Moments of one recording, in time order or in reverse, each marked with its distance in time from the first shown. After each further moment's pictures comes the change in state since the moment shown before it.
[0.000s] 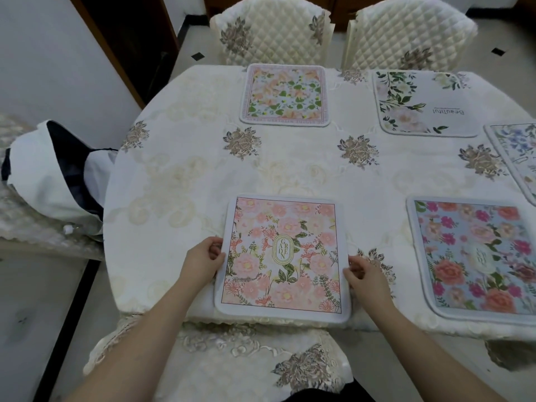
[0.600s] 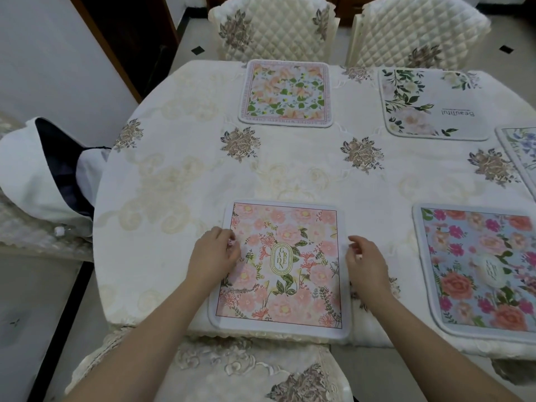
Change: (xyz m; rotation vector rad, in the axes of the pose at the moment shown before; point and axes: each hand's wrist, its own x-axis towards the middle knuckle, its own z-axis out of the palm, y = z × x) left_hand 0.029 0.024 0.022 0.425 0.166 0.368; right_hand 0.038 -0.040 -0.002 -0.117 0.141 -0.093
